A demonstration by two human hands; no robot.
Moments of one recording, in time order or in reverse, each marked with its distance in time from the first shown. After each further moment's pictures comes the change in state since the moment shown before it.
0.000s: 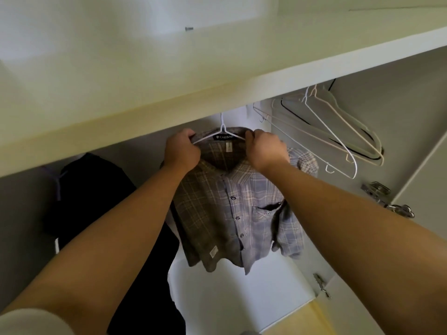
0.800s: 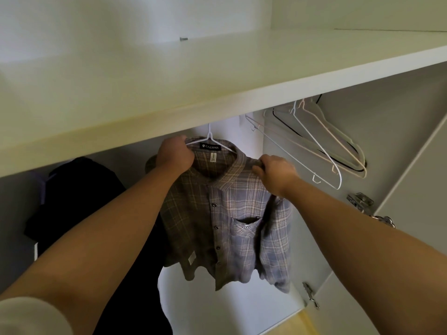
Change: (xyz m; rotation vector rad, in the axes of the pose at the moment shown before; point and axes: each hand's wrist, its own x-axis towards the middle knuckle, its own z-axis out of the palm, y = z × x) left_hand 0.011 0.014 0.004 0.162 -0.067 -0.040; right_hand -0.015 0.071 -0.014 -0.148 -0.255 -0.148
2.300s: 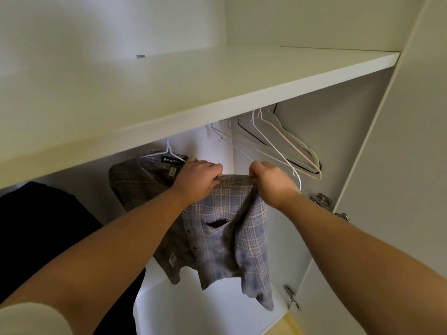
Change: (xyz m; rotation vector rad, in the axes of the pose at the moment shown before) left_hand -0.024 0.070 0.077 0.259 -0.035 0.907; right_hand -0.045 0.051 -0.035 0.026 0.118 -0.011
